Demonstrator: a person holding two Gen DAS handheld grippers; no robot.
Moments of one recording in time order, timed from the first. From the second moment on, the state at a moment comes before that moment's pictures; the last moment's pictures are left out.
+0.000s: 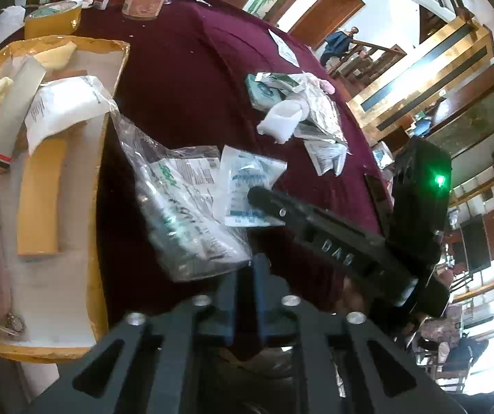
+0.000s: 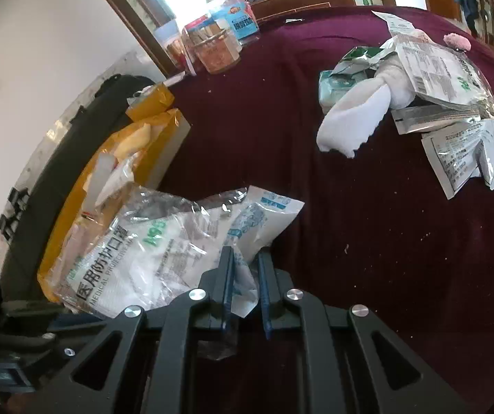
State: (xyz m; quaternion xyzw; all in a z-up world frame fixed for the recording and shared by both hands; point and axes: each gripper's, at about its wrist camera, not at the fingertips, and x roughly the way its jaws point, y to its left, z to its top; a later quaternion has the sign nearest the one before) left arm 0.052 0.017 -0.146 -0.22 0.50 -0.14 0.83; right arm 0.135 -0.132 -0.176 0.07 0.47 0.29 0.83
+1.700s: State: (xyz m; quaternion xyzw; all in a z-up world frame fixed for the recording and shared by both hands) left arm 0.023 0.261 -0.151 -0.45 0.38 -0.01 0.81; right arm 0.060 0.021 -0.141 -0.08 0.43 0.42 0.79
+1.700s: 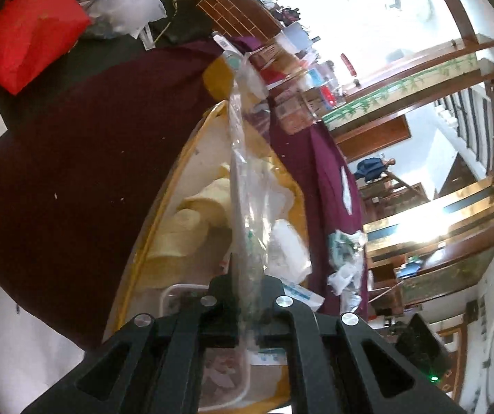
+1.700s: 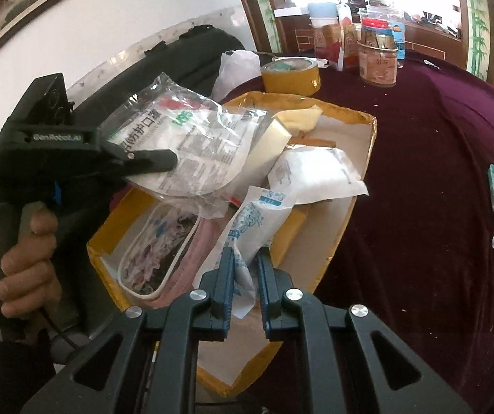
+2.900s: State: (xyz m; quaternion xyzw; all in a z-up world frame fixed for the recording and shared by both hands) left arm 0.004 0.108 -0.096 -0.28 0.42 -0.07 0.86; right arm 0.095 -0.116 -0.137 0.09 0.42 0.35 0.83
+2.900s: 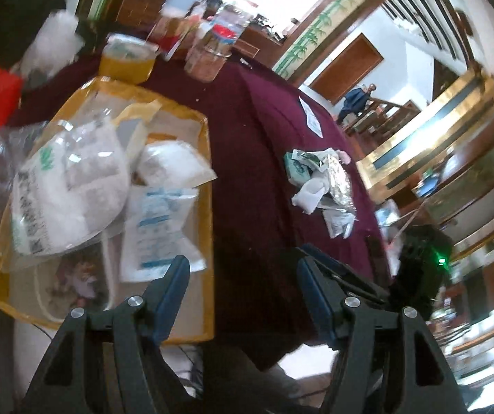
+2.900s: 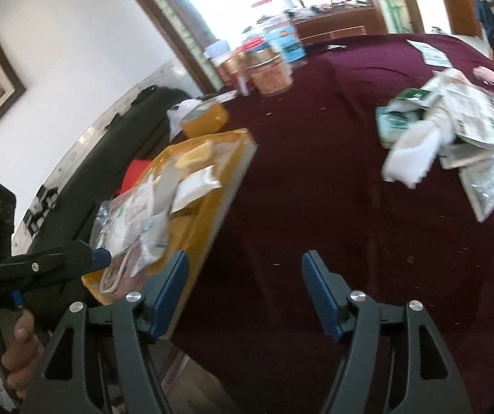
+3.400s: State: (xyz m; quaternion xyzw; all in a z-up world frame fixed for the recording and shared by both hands) left arm 0.074 0.021 -0.103 -0.19 0.45 -0.09 0.87; right arm 0.171 -0.208 -0.132 0.16 0.41 0.32 0.84
